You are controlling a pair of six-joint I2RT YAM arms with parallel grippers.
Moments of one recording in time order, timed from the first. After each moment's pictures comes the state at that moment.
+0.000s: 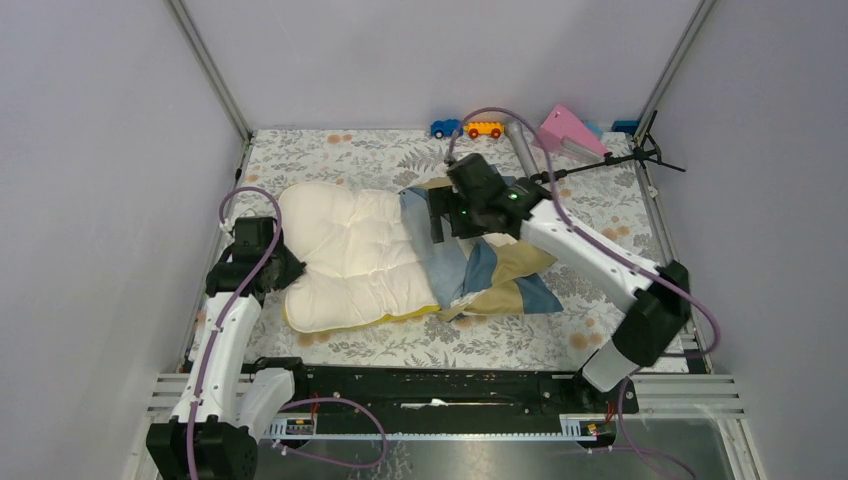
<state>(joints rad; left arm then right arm) 0.03 0.88 0.81 -0.82 -0.06 -0.67 0.73 1.53 1.45 -0.78 0.05 0.47</state>
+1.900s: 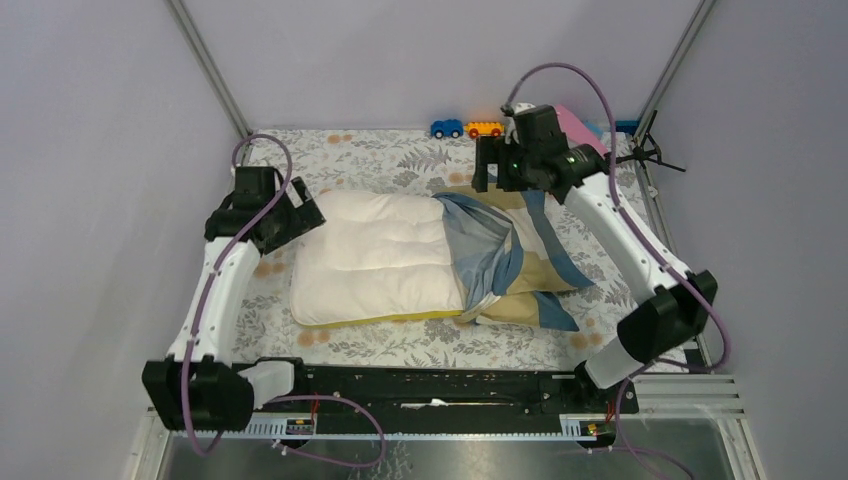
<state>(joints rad) 0.00 1.12 1.13 -0.83 -0.02 -0.51 0.43 1.52 1.57 -0.80 -0.02 0.33</state>
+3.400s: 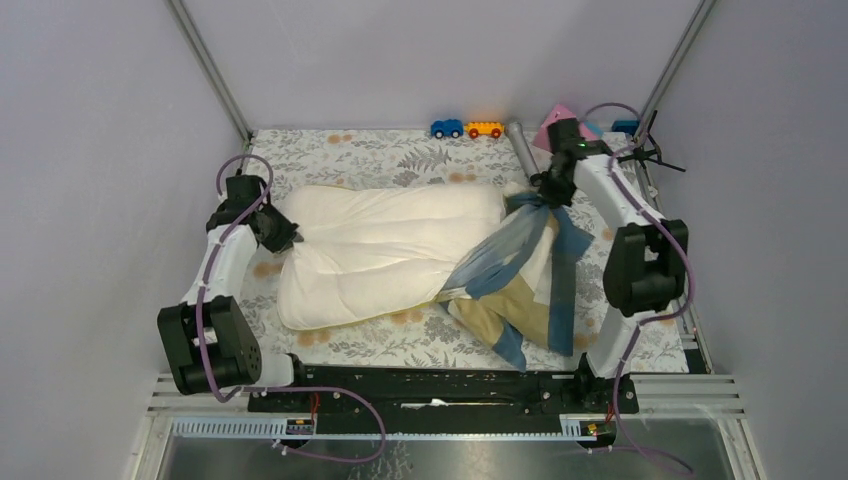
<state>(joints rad) 0.21 1.39 1.01 -0.62 0.12 -0.65 0.22 1.90 1.62 -0.87 0.19 0.60</state>
